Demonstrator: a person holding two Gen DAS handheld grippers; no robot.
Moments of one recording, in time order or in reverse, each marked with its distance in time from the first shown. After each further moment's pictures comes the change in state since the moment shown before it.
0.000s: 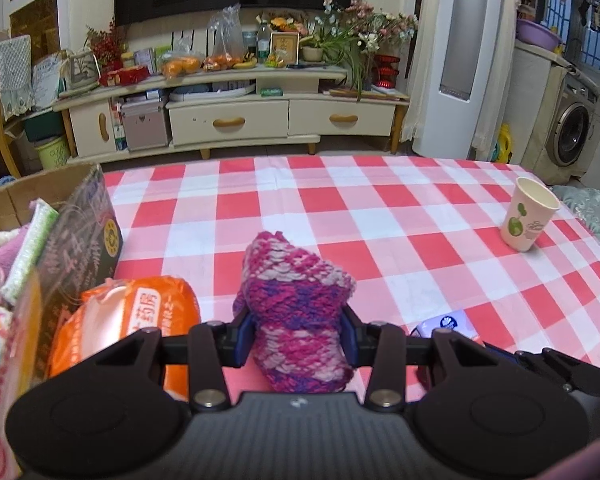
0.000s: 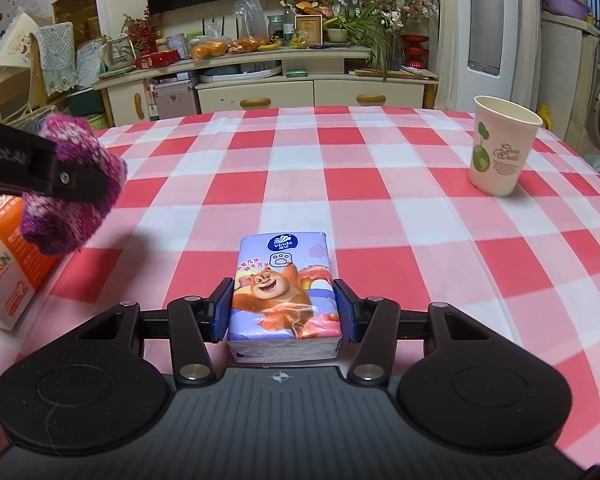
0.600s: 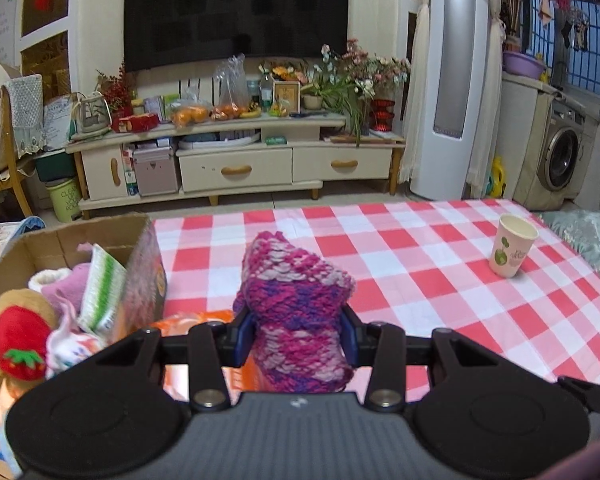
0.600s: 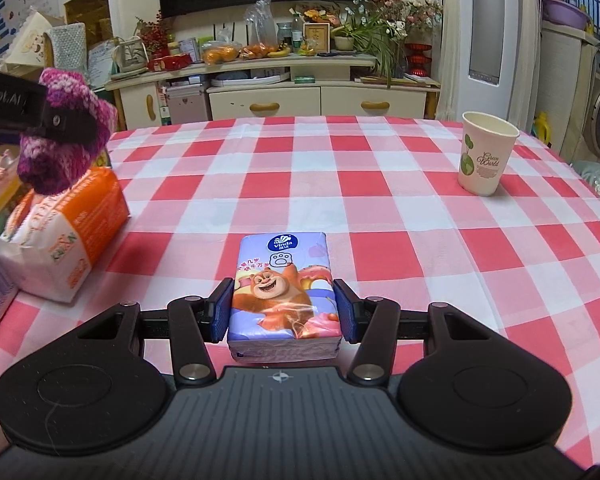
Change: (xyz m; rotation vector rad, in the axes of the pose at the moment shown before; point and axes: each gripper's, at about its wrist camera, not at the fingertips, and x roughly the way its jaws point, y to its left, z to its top) left arm -0.061 0.027 -0.001 0.026 -0.141 -0.002; right arm -0.054 0.020 -0.010 -0.021 -0.014 0.010
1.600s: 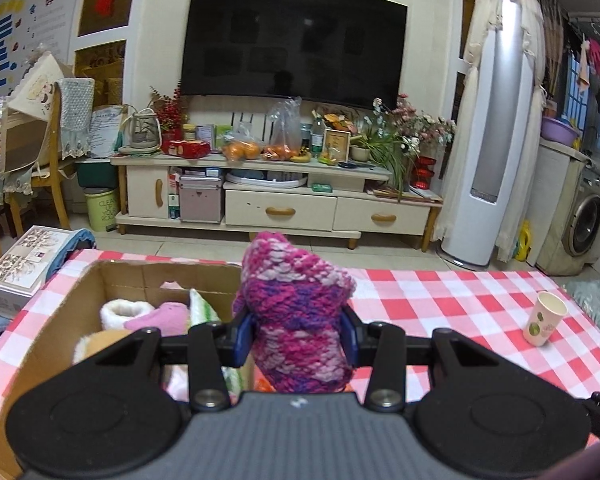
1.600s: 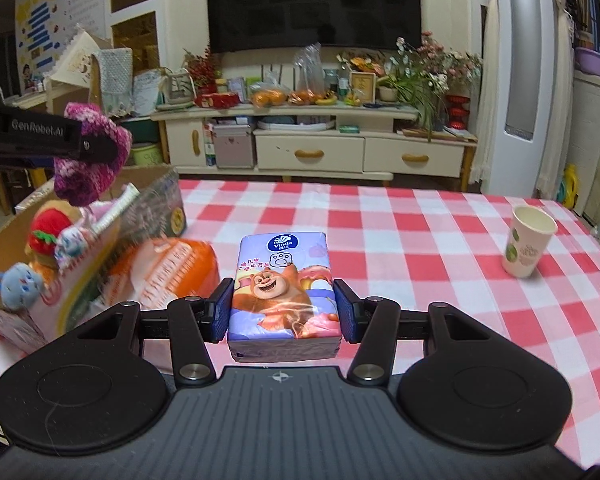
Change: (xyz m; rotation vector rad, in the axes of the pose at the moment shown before) left arm -0.031 0.083 0.023 -0.128 -0.128 0.061; right arm -0.037 0.070 0.055 -0.075 -0.118 0.091
